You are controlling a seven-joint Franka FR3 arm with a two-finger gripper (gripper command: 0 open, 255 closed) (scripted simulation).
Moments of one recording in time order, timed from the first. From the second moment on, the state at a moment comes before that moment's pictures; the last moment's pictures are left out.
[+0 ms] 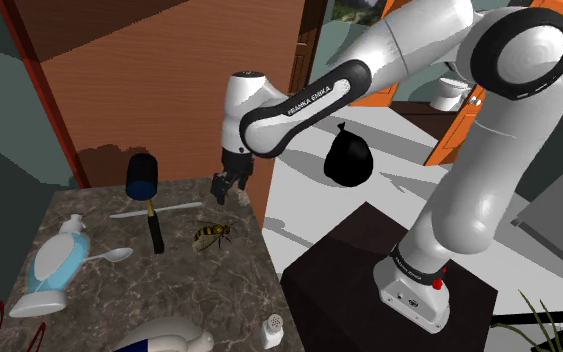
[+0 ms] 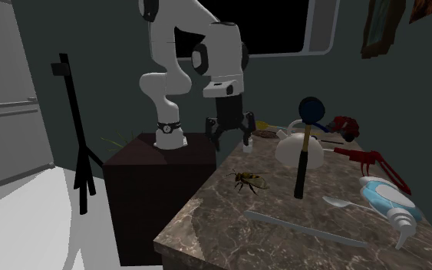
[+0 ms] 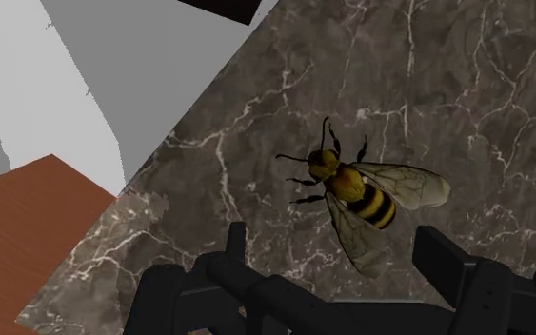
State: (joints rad) arm 0.21 0.15 0.32 -2.22 0.07 2.39 0.22
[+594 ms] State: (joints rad) arm 0.31 0.46 0.31 -2.00 -0.03 2.46 0.32
